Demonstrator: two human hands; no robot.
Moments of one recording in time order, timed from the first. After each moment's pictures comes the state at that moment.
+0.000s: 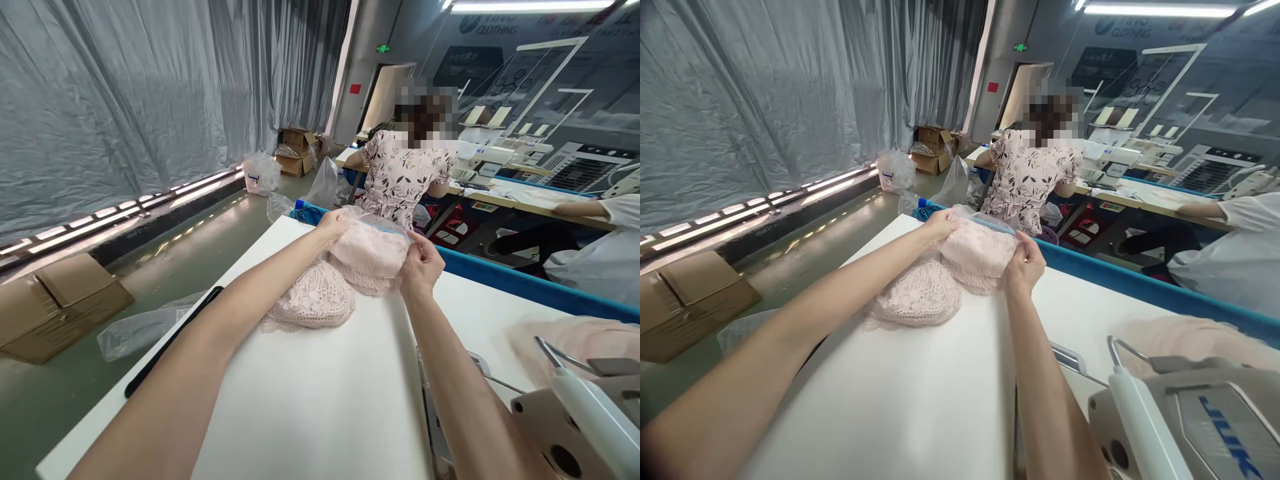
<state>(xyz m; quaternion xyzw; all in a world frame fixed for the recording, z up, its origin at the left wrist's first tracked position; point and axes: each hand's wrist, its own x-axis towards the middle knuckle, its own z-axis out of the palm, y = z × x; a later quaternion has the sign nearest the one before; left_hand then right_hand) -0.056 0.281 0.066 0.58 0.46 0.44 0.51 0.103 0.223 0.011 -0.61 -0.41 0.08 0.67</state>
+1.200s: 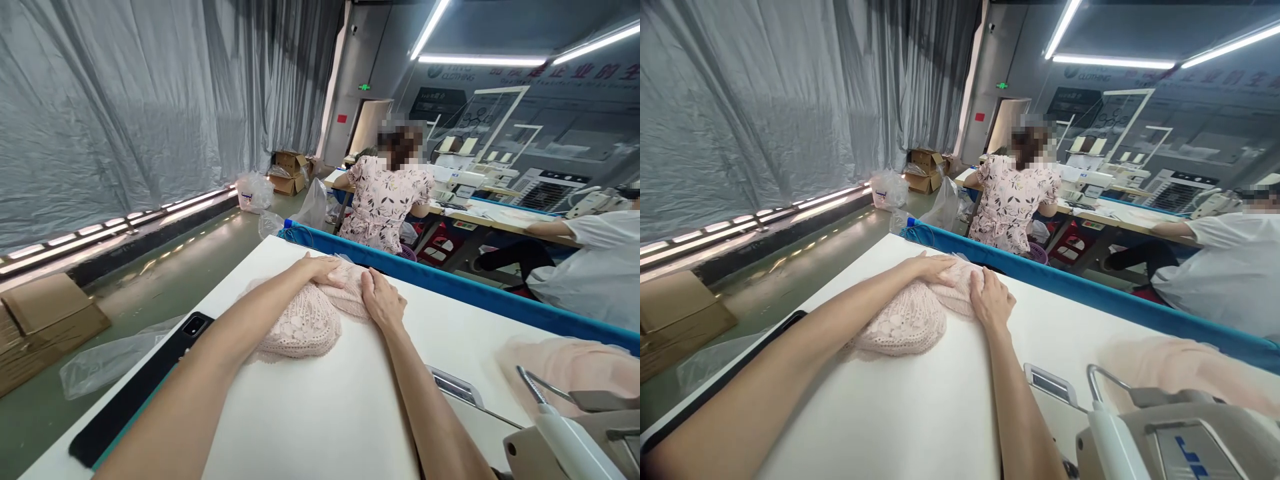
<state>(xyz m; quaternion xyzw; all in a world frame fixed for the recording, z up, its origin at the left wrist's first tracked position) -0.063 0.295 0.041 0.90 0.39 0.01 0.21 0.101 0.218 -0.020 -0.75 -0.56 -0.04 0.35</state>
